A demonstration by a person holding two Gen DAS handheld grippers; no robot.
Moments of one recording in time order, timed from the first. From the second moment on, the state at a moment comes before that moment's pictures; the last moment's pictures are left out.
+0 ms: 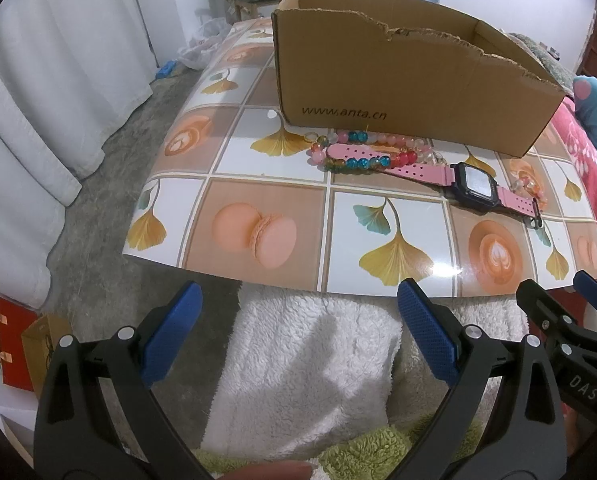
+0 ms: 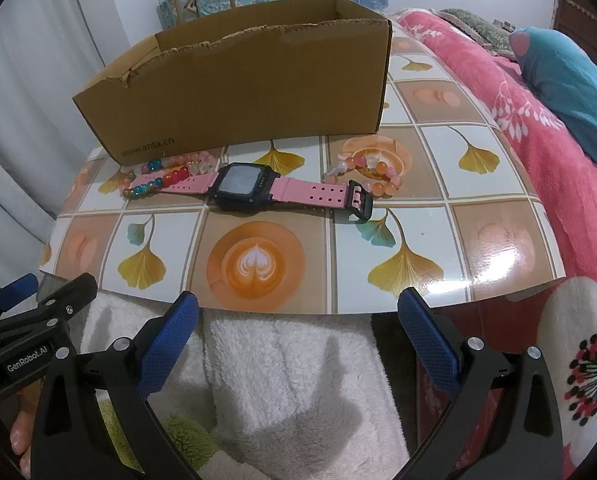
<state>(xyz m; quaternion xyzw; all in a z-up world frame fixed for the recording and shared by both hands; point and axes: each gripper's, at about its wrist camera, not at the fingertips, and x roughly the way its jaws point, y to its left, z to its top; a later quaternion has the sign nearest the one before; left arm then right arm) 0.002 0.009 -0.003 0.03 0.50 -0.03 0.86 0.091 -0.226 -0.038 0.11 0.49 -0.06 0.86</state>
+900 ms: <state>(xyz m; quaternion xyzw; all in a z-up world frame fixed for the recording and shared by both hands) 0.002 0.006 -0.003 0.03 0.50 -0.03 0.86 0.090 -0.227 -0.040 0.10 0.49 -0.06 0.86</state>
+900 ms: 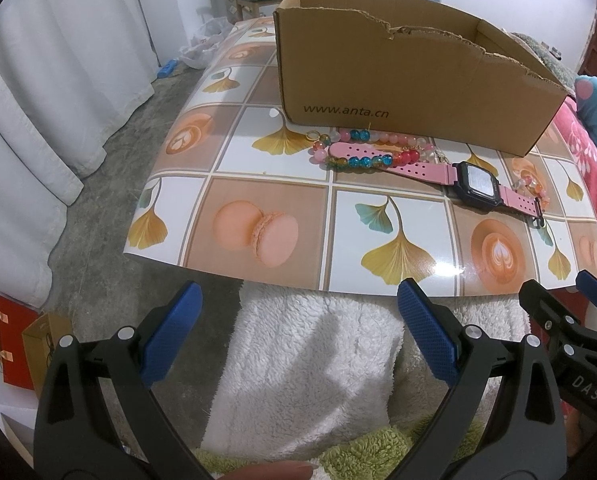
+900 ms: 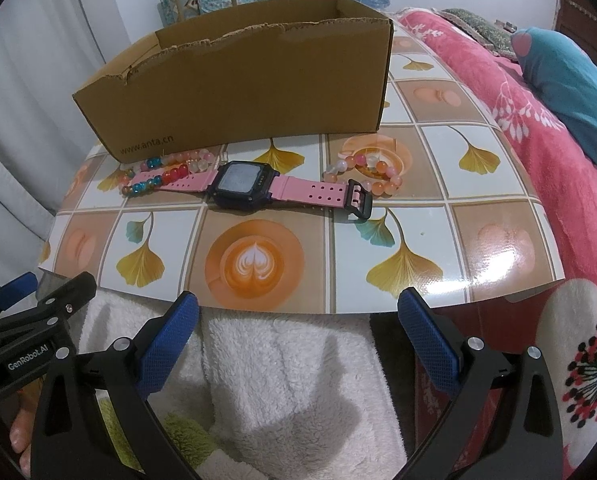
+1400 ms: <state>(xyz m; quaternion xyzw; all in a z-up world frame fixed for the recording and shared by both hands) 0.001 0.007 -0.003 0.03 0.50 -0.03 0.86 0.093 -0.226 -0.038 0.09 0.49 -0.06 0.86</state>
